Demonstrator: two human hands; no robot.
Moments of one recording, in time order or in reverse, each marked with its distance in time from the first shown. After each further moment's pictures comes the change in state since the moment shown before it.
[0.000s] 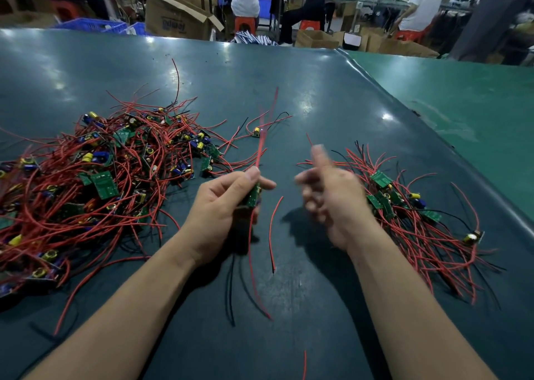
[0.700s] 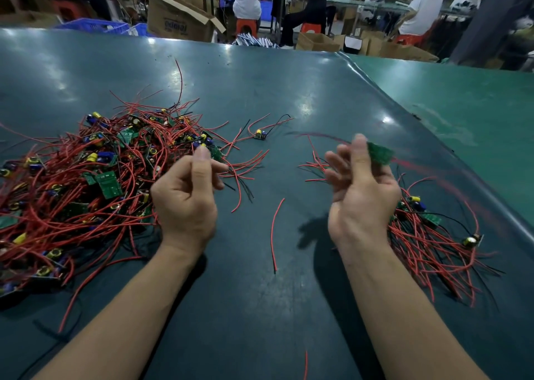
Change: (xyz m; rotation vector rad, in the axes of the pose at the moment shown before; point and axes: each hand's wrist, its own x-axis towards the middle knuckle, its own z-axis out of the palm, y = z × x) left_hand 0.006 0.005 -0.015 0.431 0.630 0.594; right_hand -0.008 -0.014 0.010 0.653 0.338 -0.337
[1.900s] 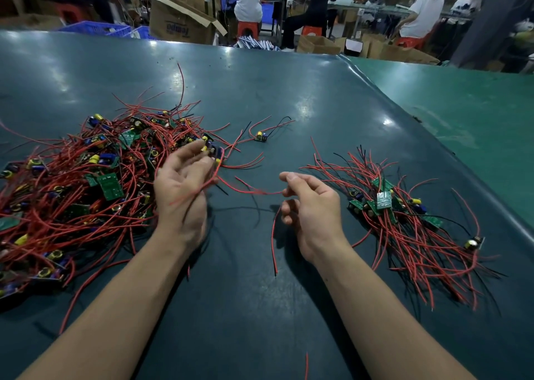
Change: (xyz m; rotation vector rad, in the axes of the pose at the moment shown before) left_hand 0.015 0.003 0.002 -0.430 -0.021 -0.509; right_hand -0.016 0.041 -0.002 -0.435 -0.212 0.296
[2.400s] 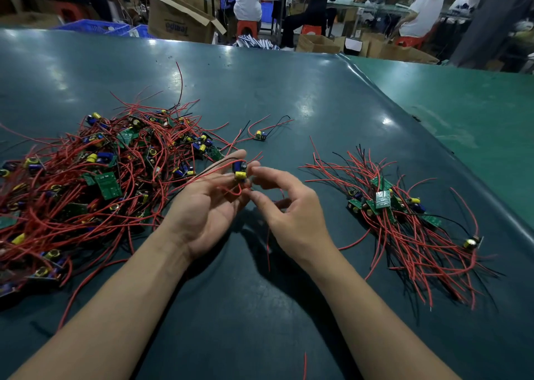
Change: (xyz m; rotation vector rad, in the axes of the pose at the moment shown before) left_hand -0.007 0.000 0.004 -0.321 -0.336 -0.522; right_hand -0.009 0.011 0.003 -0.551 -0.256 -0.566
